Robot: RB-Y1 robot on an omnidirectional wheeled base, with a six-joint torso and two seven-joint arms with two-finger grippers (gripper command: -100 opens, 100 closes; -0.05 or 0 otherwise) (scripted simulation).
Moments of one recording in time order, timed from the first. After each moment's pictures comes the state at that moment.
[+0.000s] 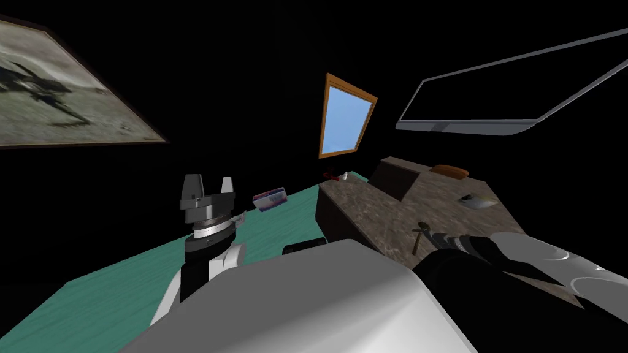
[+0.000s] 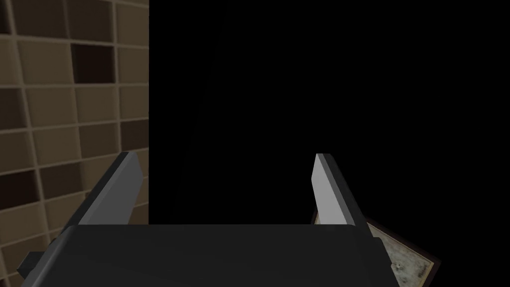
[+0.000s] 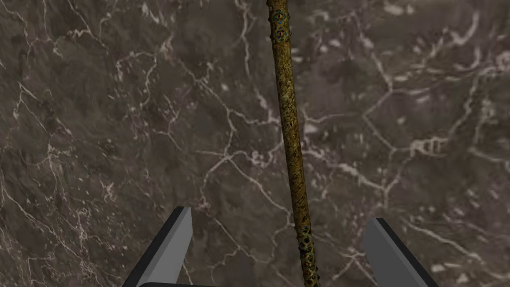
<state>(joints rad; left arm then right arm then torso) 0.50 0.03 0.02 -2.34 -0.11 -0.57 0.11 0.86 -1.26 -0.35 -1.00 1.12 -0.94 1.39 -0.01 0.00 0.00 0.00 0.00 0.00</state>
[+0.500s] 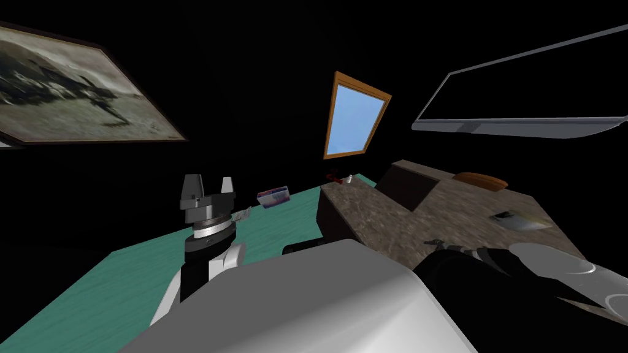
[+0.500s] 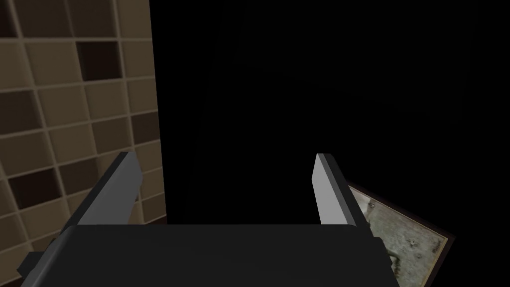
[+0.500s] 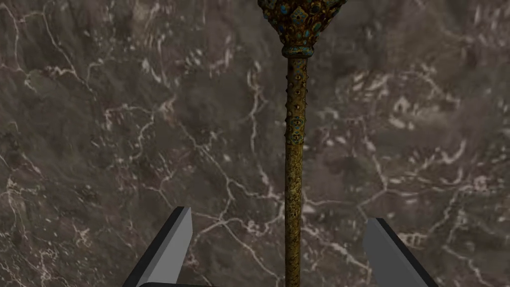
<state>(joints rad) 0.50 0.03 0.02 -2.34 -0.11 -0.57 0.11 0.91 -1.26 -0.34 -0.94 1.16 -0.97 1.46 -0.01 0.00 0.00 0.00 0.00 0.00</state>
